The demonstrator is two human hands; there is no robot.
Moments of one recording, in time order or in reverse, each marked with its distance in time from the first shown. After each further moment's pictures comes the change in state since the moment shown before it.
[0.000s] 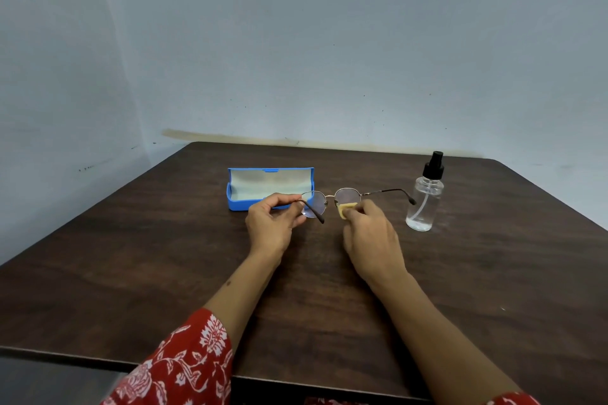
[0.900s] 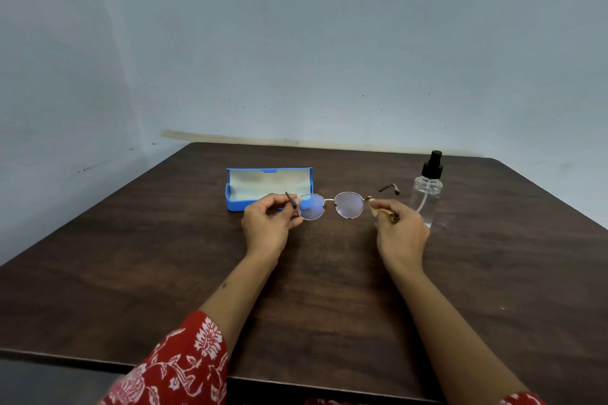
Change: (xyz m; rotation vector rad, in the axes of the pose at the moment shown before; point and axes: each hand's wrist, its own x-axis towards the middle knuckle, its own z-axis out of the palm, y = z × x) left_hand 0.002 -0.001 -0.002 -0.039 0.008 -0.004; right_hand 0.007 0.027 -0.001 0.632 0.309 0.439
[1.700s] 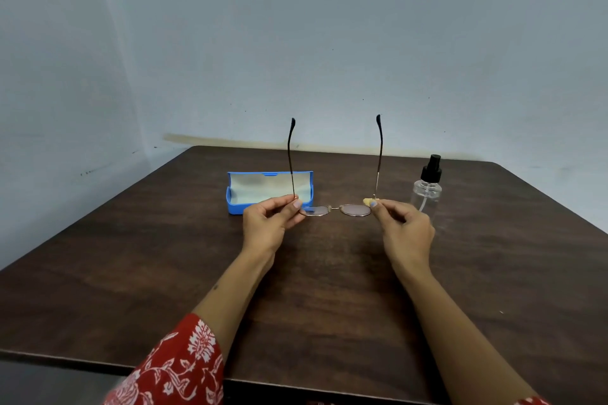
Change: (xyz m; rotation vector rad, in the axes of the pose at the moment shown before) left_hand 0.002 0.009 -0.003 -0.181 -0.084 -0.126; right_hand 0.004 0.002 -0.008 0.252 -0.008 -0.070
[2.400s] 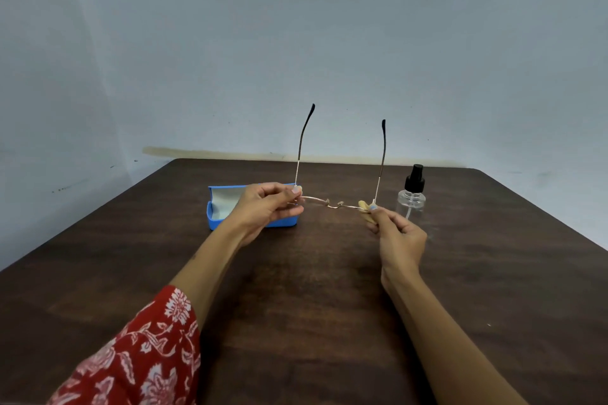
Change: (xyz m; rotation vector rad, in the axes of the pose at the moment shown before) left_hand 0.038 0.033 0.017 0.173 -0.370 -0.128; right_hand 0.011 0.005 0.004 0.447 0.136 0.334
